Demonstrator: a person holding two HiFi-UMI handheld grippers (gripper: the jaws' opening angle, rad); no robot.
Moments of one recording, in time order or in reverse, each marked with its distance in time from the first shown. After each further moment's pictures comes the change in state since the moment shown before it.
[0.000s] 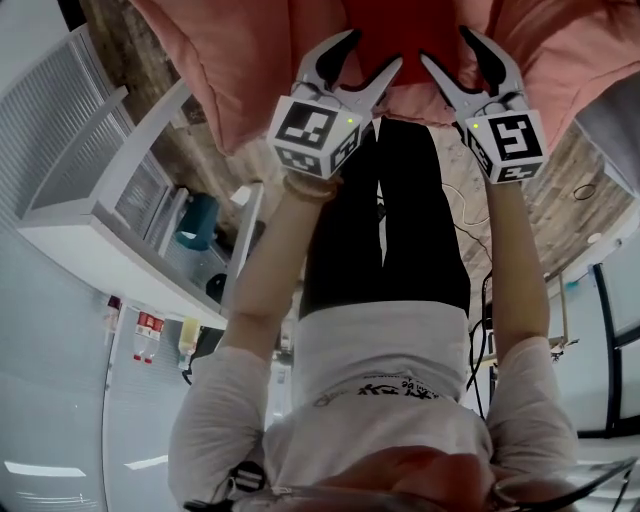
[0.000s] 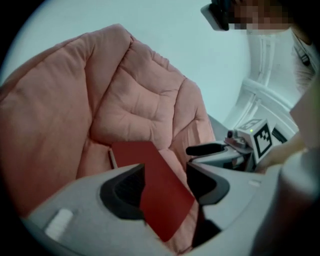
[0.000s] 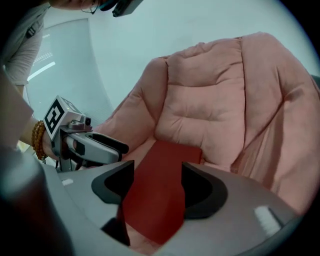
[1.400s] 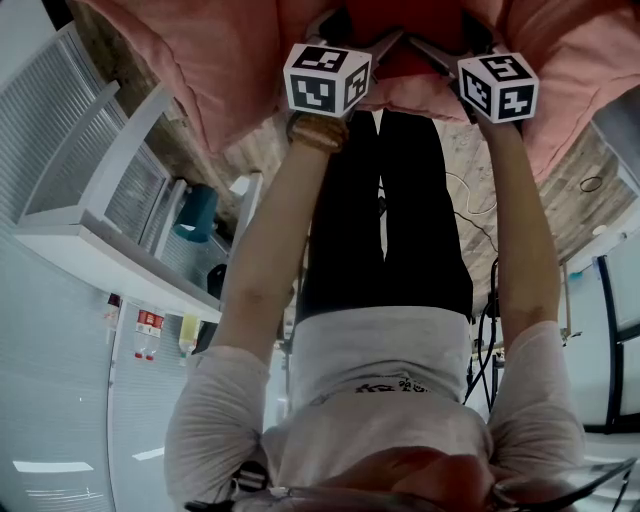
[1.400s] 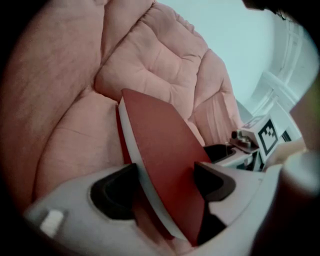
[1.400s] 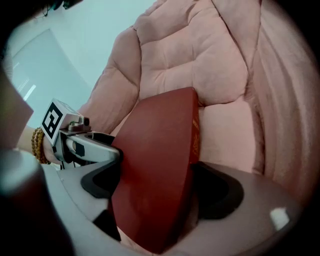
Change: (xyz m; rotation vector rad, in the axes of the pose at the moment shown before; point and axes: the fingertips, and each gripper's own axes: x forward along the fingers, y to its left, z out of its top) left arm 0.070 0.059 -0.097 -0.120 0.218 0.069; right arm 0.074 -0.030 -0.119 0.270 0.205 0.088
